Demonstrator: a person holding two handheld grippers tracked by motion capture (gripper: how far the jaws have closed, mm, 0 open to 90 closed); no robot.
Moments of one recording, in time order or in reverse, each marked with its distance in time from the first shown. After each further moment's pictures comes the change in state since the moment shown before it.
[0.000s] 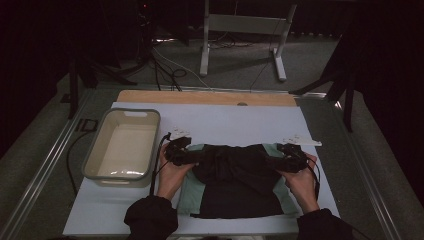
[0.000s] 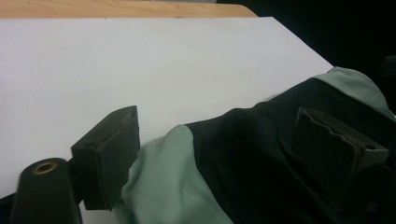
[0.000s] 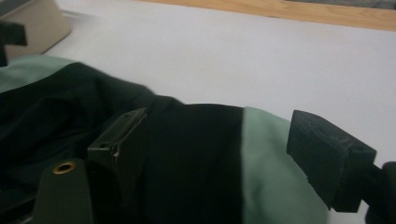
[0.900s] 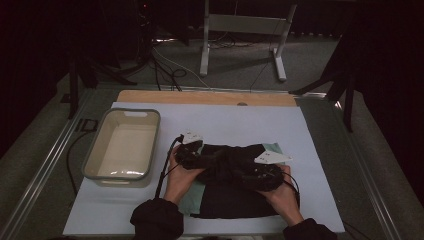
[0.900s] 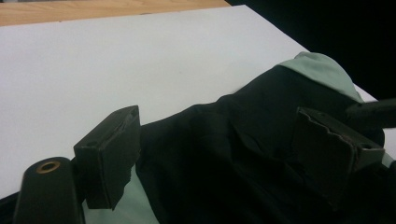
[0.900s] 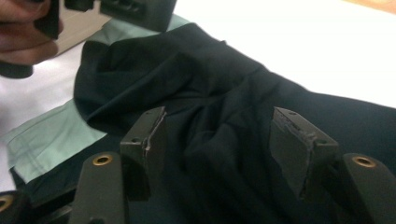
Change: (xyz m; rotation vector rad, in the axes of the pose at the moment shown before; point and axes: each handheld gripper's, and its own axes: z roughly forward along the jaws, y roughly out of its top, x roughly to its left) left arm -0.030 0.001 0.009 0.029 -0.049 0.069; right arm 0.075 -0.020 0.006 0.055 0.178 -0.185
